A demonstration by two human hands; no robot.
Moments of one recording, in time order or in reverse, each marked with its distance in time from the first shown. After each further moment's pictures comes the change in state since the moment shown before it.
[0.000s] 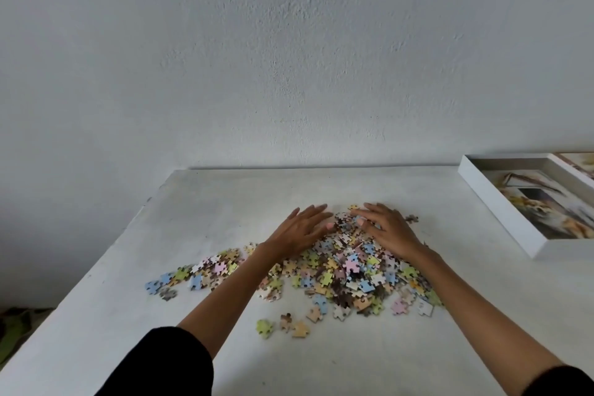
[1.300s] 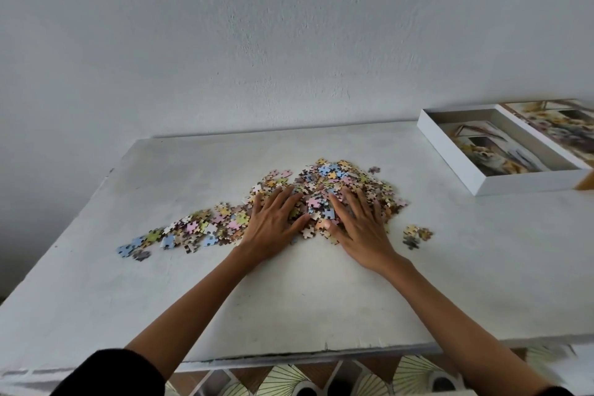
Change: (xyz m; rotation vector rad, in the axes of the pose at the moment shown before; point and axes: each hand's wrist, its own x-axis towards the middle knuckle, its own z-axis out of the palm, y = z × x) left_hand -0.060 0.044 0.034 0.143 0.164 -0.109; right_hand -0.103 -0.035 0.031 -0.168 0.057 0.080
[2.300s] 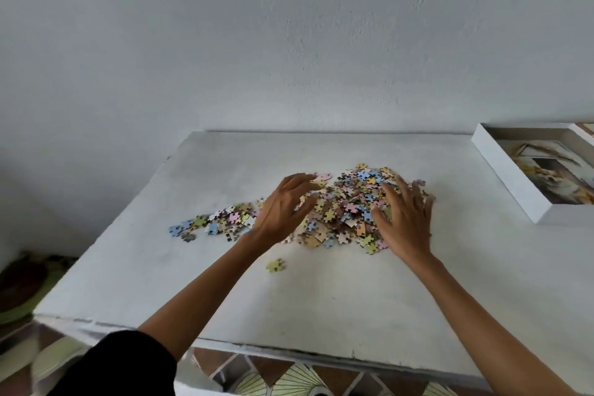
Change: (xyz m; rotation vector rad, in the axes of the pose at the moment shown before) left_hand -0.010 -0.019 -0.044 -0.189 0.298 0.060; right_hand 0.031 -0.002 -0.013 0.069 0.267 0.107
